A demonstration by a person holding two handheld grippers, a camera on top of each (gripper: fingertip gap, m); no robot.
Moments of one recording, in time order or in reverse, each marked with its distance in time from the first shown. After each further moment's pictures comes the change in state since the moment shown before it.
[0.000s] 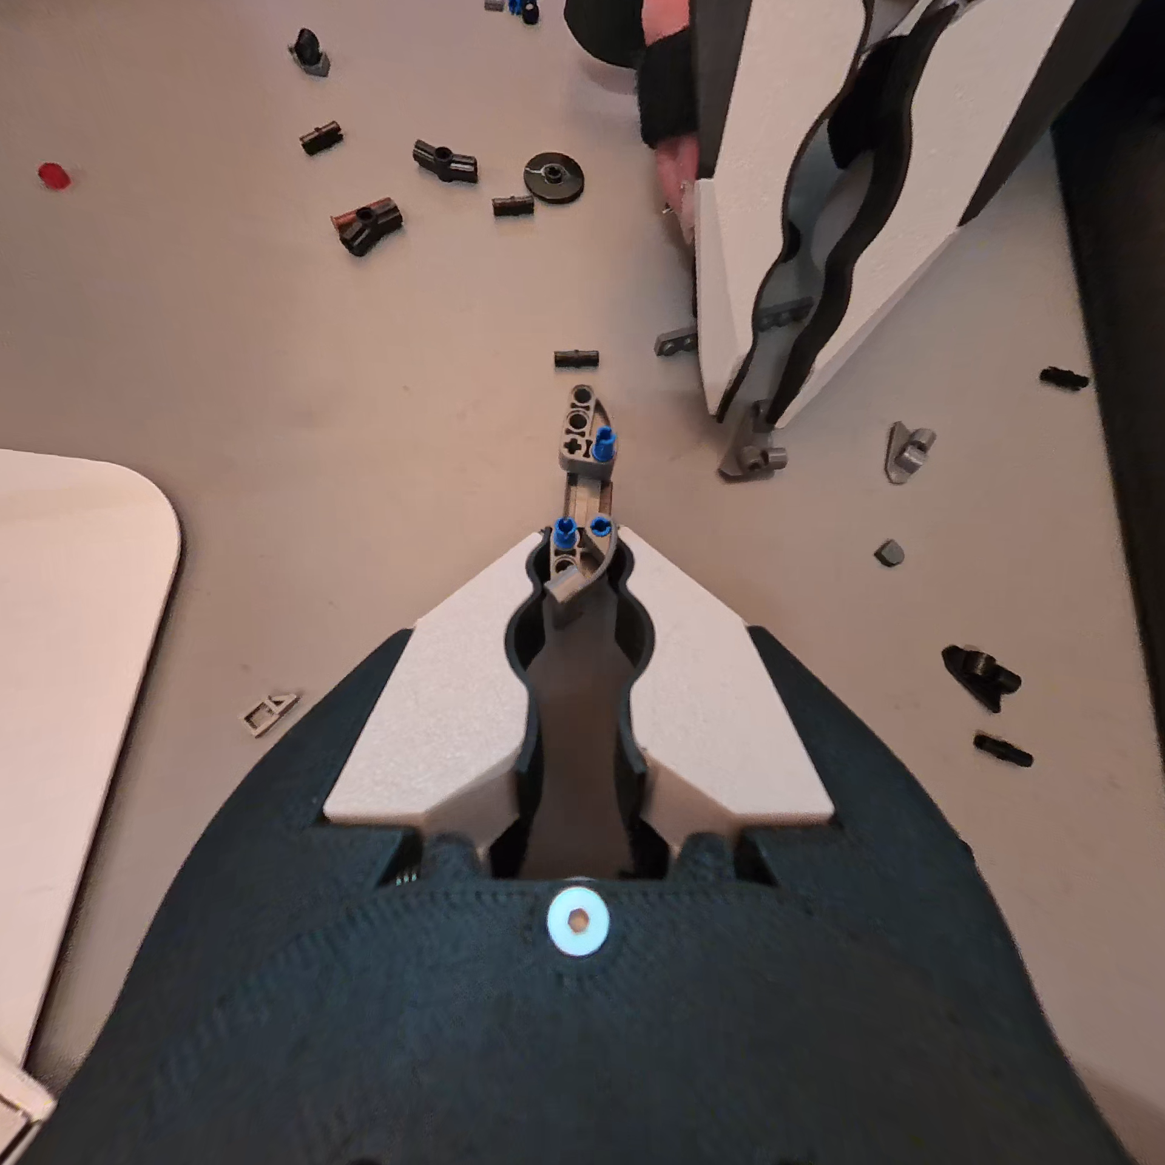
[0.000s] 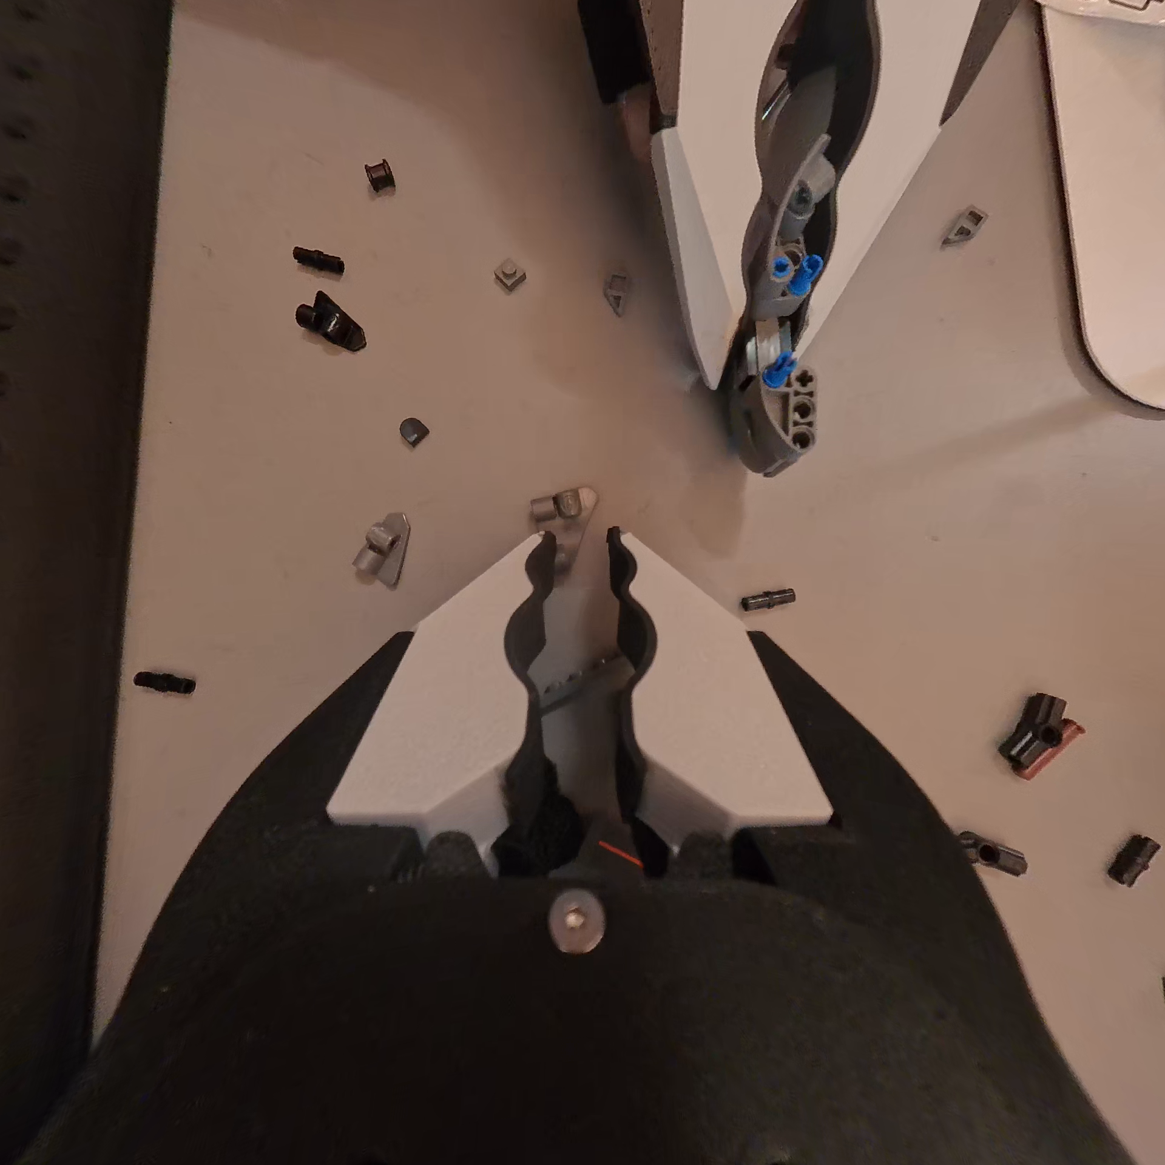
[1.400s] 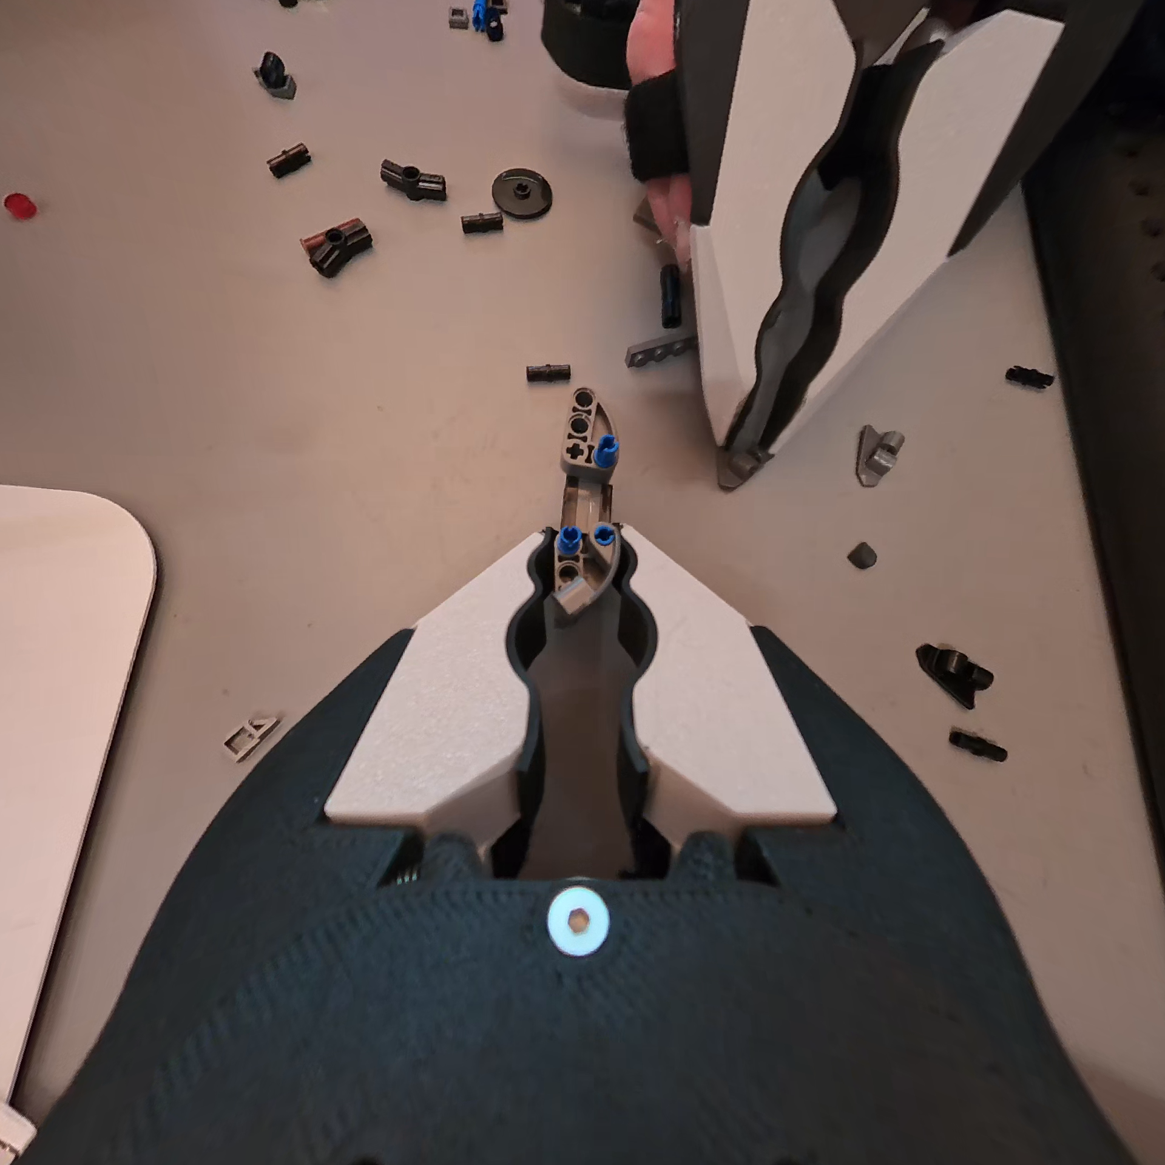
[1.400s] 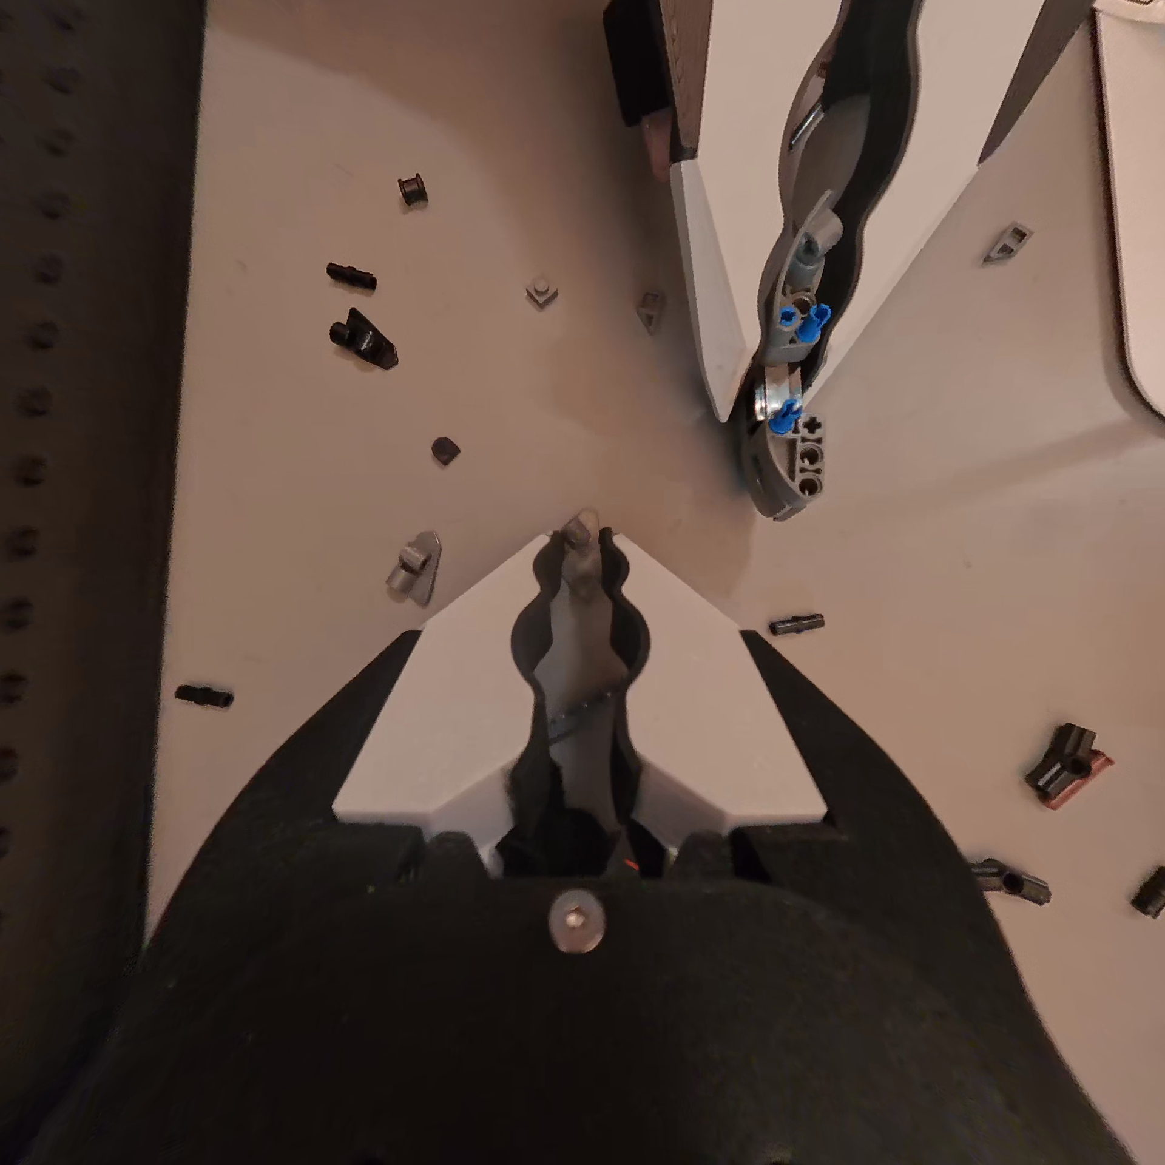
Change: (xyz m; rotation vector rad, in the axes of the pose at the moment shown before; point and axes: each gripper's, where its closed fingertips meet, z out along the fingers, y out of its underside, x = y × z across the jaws) left arm 0.008 -0.004 0.000 0.002 0.027 0.023; right arm -0.010 -0.007 0.003 -0.027 -0.021 0.000
